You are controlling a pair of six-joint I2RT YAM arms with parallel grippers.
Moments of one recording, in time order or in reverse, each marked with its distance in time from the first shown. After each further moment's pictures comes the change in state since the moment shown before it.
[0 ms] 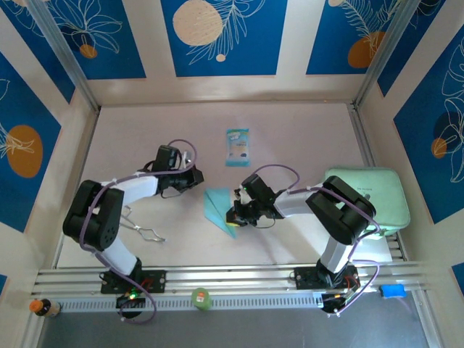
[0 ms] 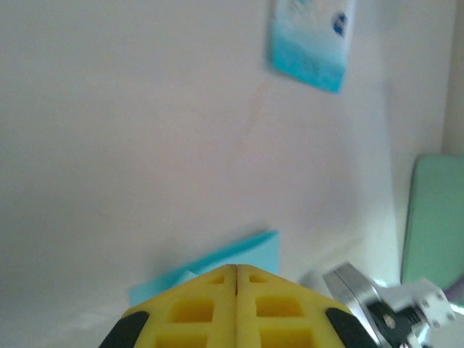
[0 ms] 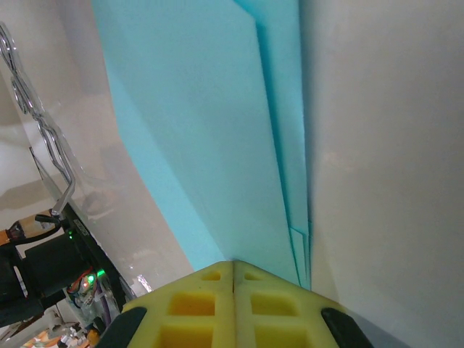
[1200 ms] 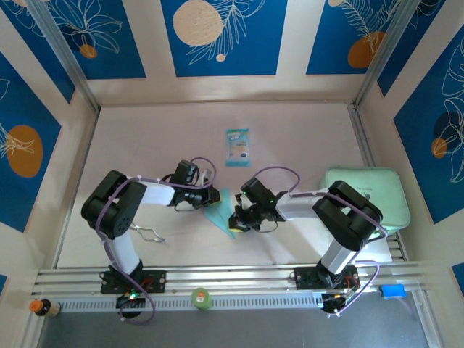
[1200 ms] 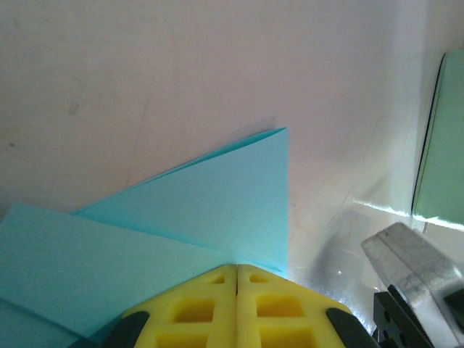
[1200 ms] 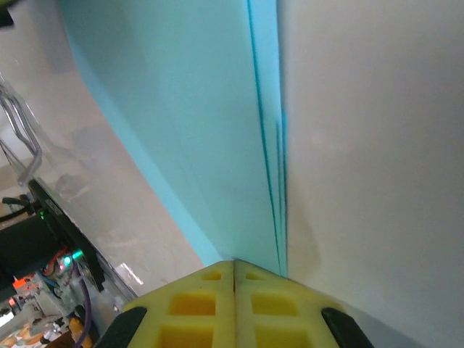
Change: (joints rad) left arm -0.126 0.160 -0.070 0.170 0.092 -0.041; right arm 0.046 -0.083 -0.032 -0.115 0.030 -0.014
